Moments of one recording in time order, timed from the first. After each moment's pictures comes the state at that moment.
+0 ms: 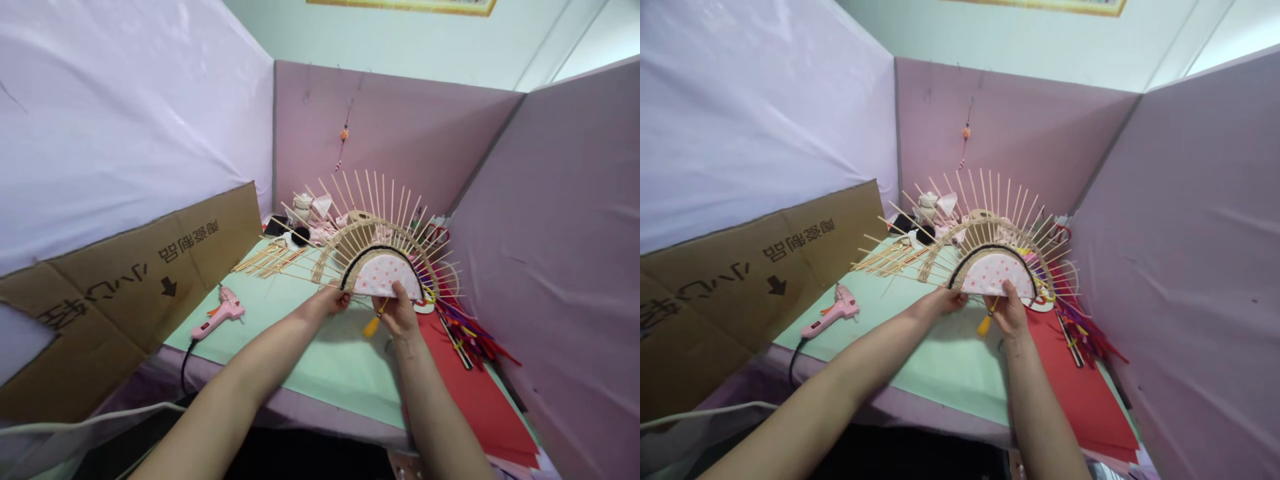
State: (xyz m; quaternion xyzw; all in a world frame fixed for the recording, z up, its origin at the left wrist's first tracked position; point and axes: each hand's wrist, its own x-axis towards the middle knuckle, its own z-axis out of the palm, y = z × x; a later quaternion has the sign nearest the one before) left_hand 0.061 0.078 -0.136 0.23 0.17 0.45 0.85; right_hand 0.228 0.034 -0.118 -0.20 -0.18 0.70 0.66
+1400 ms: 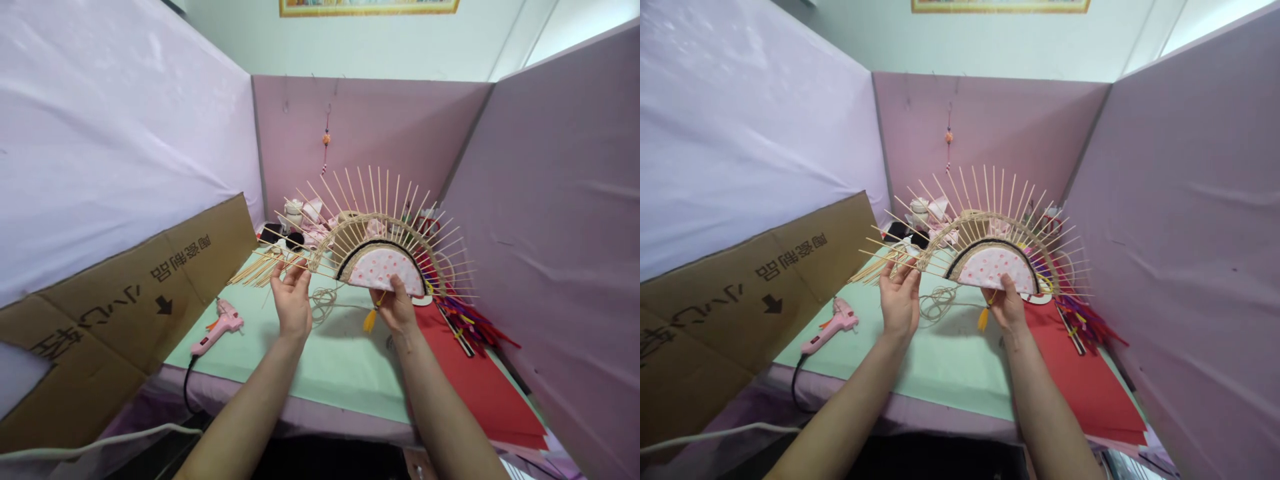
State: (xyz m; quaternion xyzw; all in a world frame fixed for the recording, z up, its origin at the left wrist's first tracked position) left_hand 0.027 -0.006 -0.076 0.27 0.26 0.83 0.42; right_hand 0.222 0.035 -0.114 -0.18 -0.16 0.65 0.72
